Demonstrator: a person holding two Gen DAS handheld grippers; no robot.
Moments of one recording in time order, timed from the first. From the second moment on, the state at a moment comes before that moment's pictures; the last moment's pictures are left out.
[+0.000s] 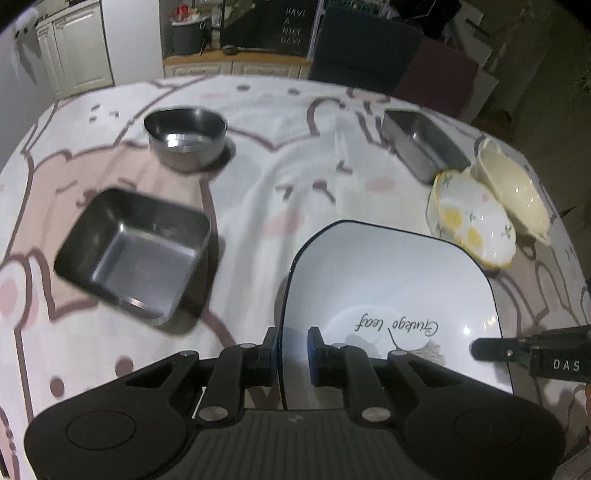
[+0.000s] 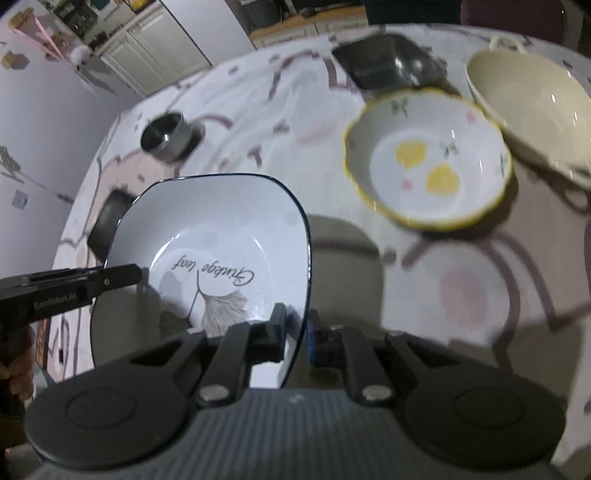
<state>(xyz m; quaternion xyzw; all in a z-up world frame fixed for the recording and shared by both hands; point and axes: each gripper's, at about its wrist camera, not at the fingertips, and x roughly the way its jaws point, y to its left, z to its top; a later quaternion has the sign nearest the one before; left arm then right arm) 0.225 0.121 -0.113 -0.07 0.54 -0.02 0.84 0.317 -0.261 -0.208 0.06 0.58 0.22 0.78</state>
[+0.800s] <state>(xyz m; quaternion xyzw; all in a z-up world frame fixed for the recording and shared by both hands) 0.245 0.114 -0.148 -0.09 0.58 0.01 0.81 0.325 -0.263 -0.245 0.07 0.62 0.18 0.76</state>
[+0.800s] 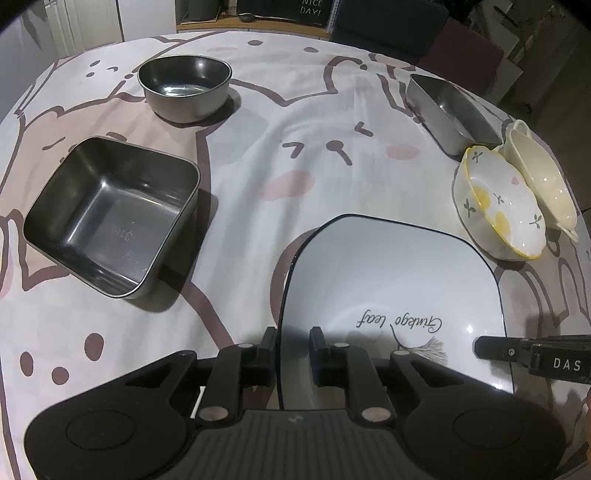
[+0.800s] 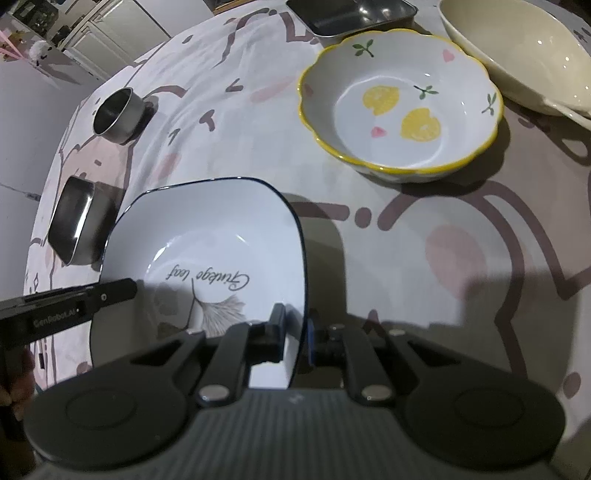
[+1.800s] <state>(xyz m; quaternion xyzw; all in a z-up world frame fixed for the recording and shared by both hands) 0.247 0.112 -0.153 -0.06 0.58 0.00 0.81 0.320 -0.254 -0.247 0.05 0.63 0.19 0.75</state>
